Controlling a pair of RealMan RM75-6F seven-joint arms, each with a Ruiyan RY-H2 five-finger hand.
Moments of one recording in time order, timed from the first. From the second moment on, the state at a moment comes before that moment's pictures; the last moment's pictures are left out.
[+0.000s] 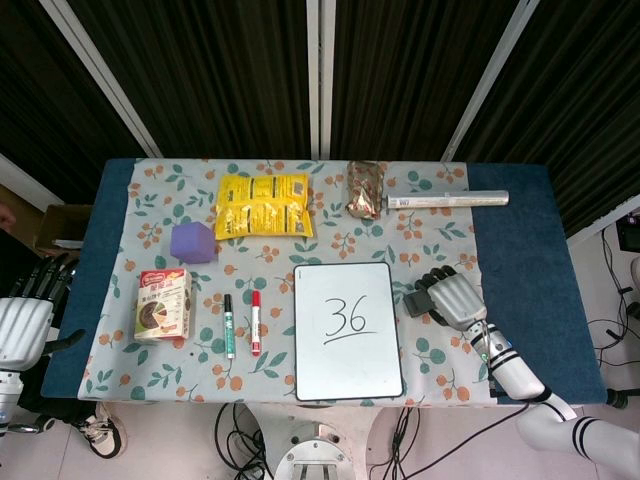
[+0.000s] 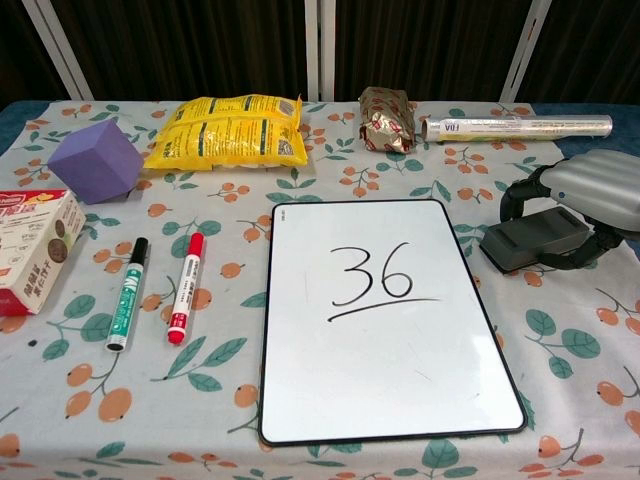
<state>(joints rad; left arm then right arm) -0.13 -1.05 -0.03 -1.58 1.54 1.48 0.06 0.53 -1.50 0.03 -1.23 -1.51 1.02 -0.17</state>
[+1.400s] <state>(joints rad) -0.13 -1.05 -0.03 -1.57 1.54 1.47 0.05 0.52 -1.52 0.01 -1.18 -1.59 1.16 -0.07</state>
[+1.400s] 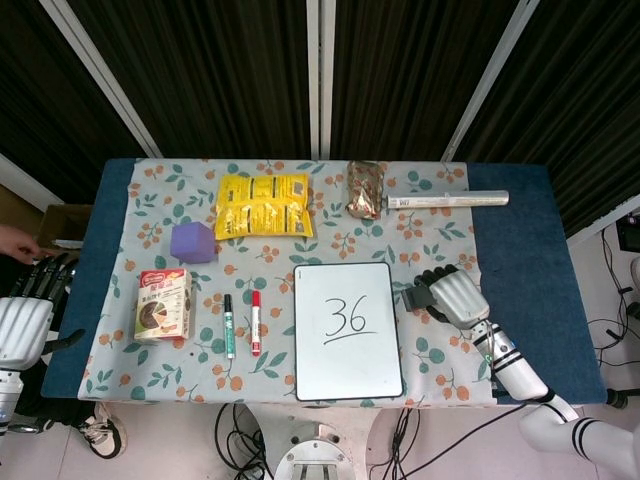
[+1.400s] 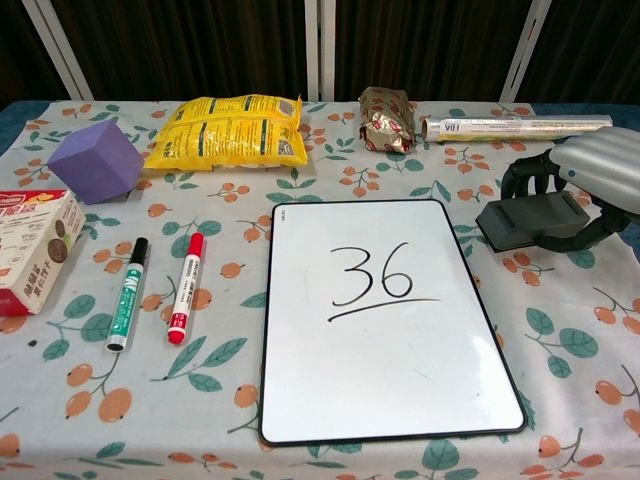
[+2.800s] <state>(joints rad) -0.11 -1.06 -0.03 -1.52 1.53 1.49 -0.02 0.58 -1.64 -0.03 -1.38 -1.67 1.06 -0.37</state>
